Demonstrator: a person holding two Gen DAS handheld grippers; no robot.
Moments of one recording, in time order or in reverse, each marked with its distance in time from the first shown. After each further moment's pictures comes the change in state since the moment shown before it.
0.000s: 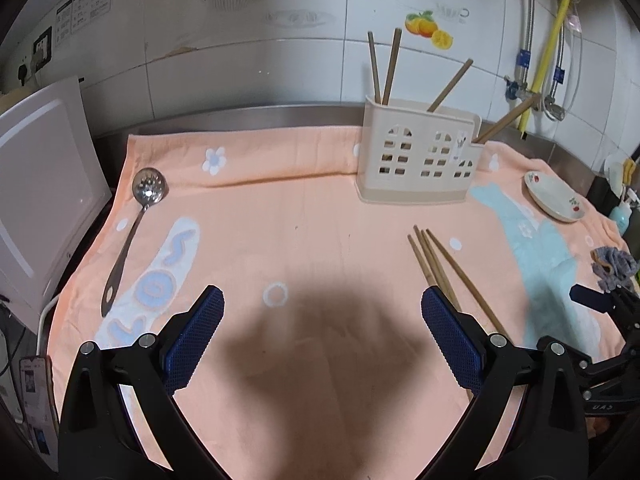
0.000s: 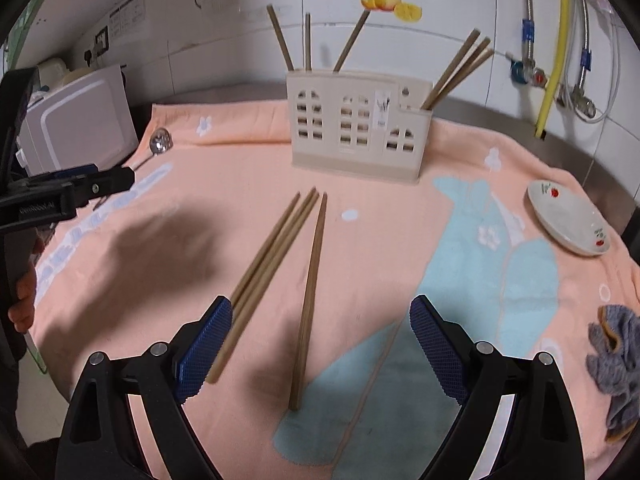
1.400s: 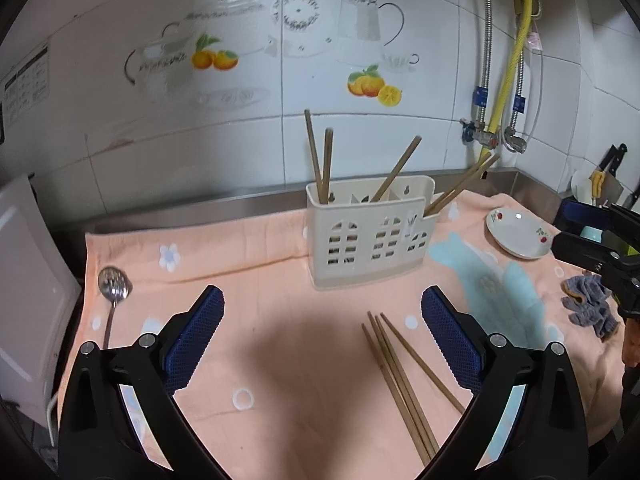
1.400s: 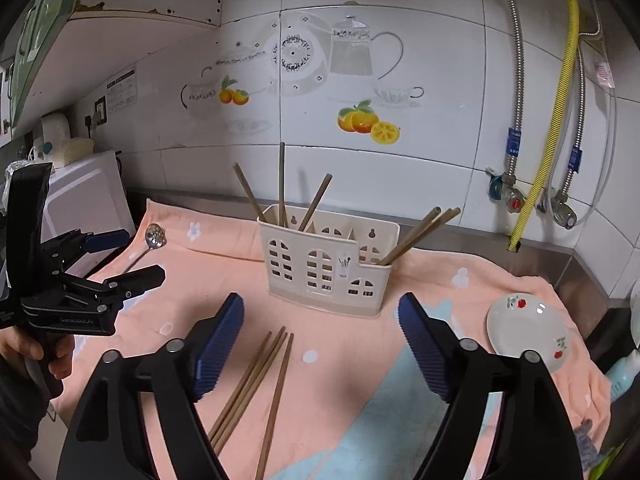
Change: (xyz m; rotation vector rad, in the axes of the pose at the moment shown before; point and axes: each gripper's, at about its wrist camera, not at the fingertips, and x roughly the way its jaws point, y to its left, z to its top) left arm -0.008 -0.033 0.086 0.104 -0.119 -0.121; right arm -0.065 -0.043 0.124 -0.024 -0.212 -0.009
